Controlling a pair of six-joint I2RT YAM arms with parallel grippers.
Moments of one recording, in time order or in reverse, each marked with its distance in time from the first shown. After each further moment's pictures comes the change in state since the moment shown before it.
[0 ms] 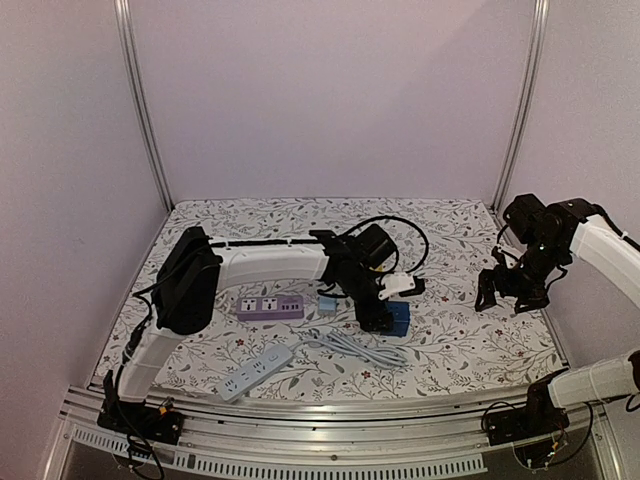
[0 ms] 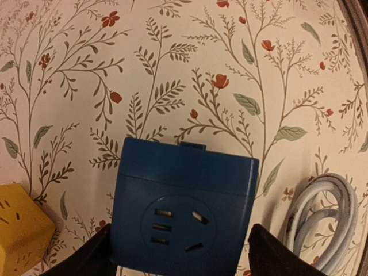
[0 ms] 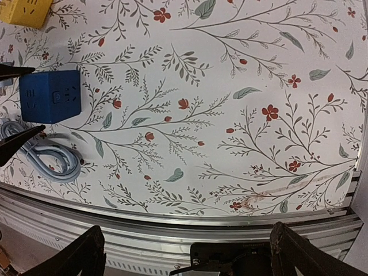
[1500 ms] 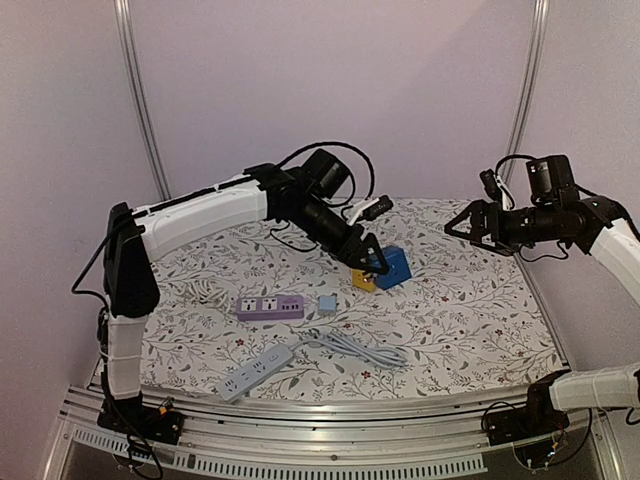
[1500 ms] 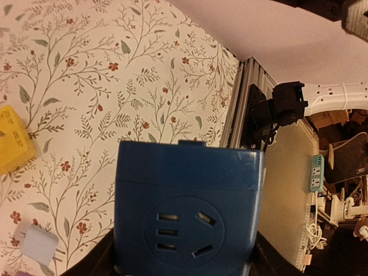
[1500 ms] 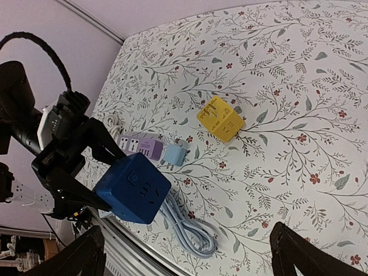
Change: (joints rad) left arm 0.142 -0.287 0.002 -0.131 0.404 -0.543; right arm 0.000 -0.110 0.051 0.529 -0.389 0.042
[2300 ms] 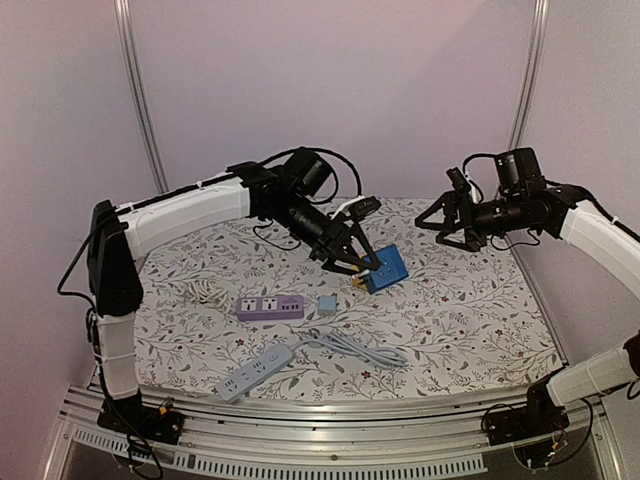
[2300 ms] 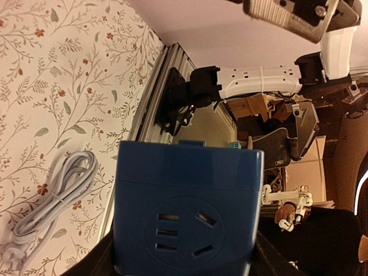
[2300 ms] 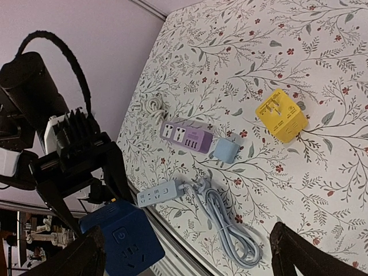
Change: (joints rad) left arm 0.051 -0.082 -0.115 -0.004 0.366 -0.215; right arm 0.063 0.198 0.056 0.146 -0.174 0.098
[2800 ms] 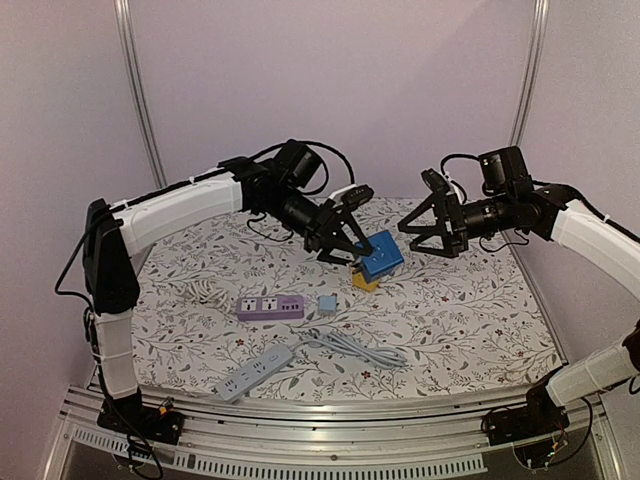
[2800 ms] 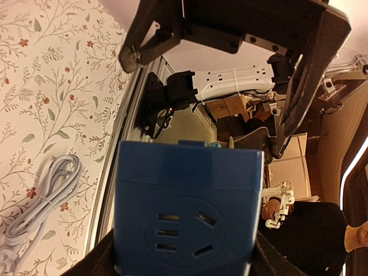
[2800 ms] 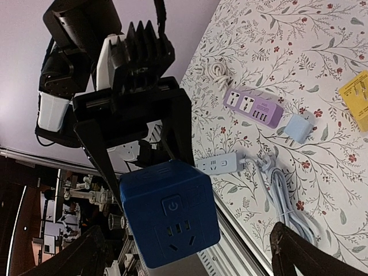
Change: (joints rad) left arm 0.043 -0.020 -0.003 0.029 0.129 -0.019; right arm 0.107 0.032 0.016 0.067 -0.234 0.057
